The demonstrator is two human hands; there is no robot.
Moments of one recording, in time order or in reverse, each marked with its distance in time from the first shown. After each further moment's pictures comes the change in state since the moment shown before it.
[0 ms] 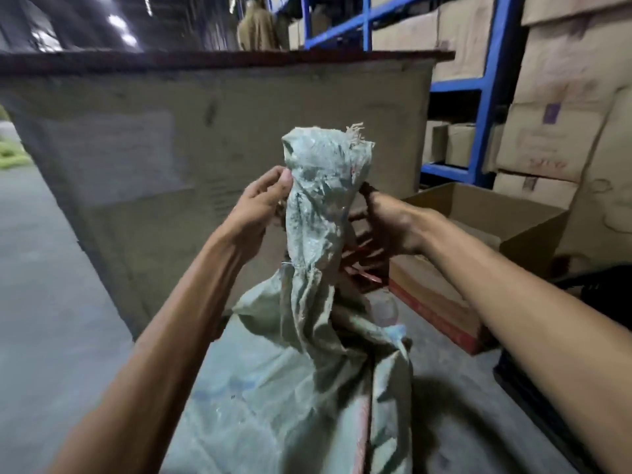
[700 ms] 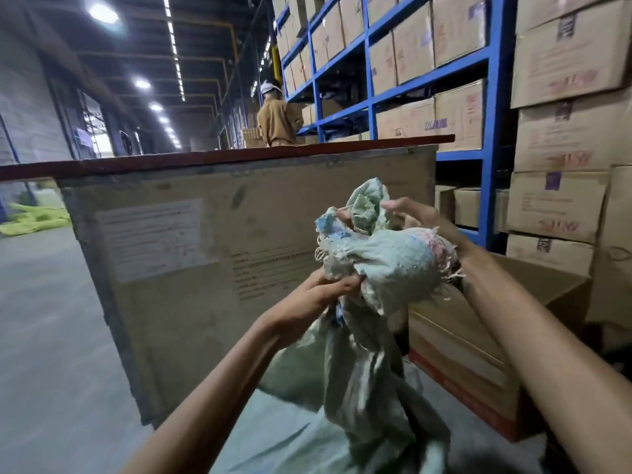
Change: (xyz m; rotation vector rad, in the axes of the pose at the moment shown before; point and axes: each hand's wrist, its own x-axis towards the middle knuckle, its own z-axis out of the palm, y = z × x) left_hand 0.006 0.001 0.019 -0.015 -0.309 -0.122; right_hand -0.034 -0.071 -0.033 0.330 -0.111 -0.507
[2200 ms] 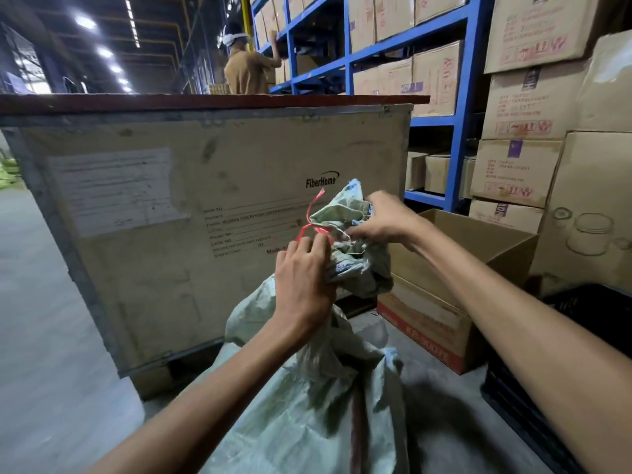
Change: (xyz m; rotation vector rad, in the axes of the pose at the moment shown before) left_hand -0.029 -0.031 0.059 1.209 0.576 0.258; right_hand 0.001 0.047 0.004 -1.180 0.388 -0.002
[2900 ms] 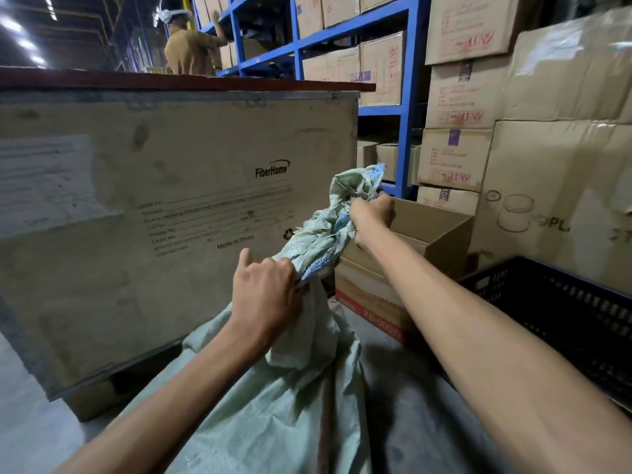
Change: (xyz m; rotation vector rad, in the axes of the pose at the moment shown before) left_hand -0.011 0.010 0.007 0.322 -0.232 0.103; right_hand 0.022 0.057 0.020 0.795 0.708 0.527
